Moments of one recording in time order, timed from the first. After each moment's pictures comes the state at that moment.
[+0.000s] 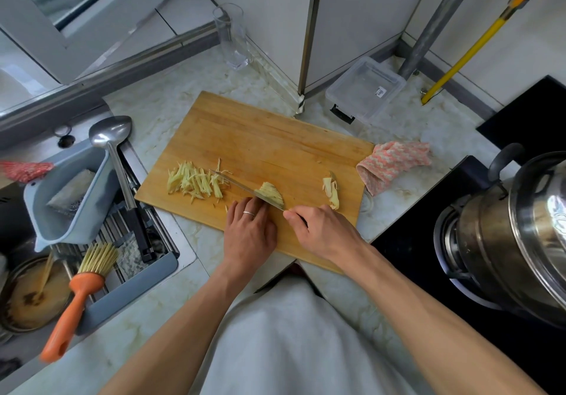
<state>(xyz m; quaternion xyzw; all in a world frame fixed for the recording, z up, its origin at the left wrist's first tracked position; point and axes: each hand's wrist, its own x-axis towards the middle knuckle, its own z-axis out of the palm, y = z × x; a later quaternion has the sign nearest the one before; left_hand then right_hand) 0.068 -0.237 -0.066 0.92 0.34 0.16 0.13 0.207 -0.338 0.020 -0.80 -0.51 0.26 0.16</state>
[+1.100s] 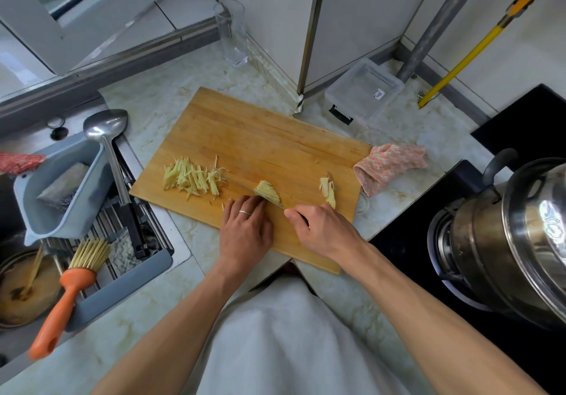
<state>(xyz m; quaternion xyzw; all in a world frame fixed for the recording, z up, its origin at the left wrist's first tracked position) 0.067 -0.240 -0.076 0.90 0.36 0.21 0.14 0.214 -0.341 0.016 -0.80 -0.51 0.28 0.17</state>
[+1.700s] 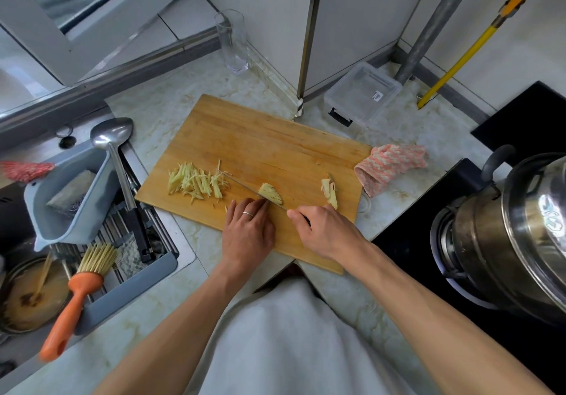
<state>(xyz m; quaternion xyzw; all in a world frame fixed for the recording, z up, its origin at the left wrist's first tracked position) 0.066 -0.236 -0.072 0.91 0.35 0.17 0.13 0.212 -0.342 0.015 -0.80 -0.49 0.30 0.17</state>
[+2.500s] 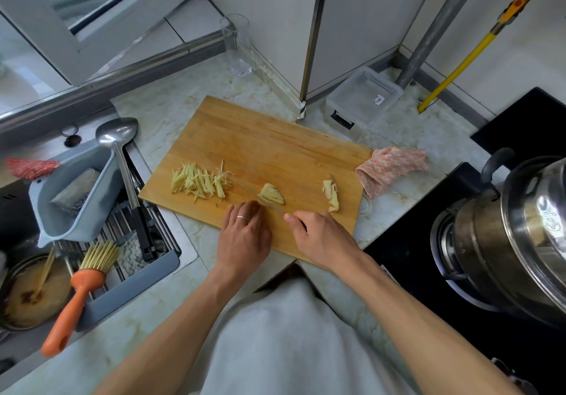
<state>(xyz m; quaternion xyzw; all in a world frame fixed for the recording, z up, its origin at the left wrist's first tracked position) 0.048 -0.236 -0.073 0.91 0.34 0.16 0.15 0.193 -0.344 0.018 -0.81 -0.47 0.30 0.19</state>
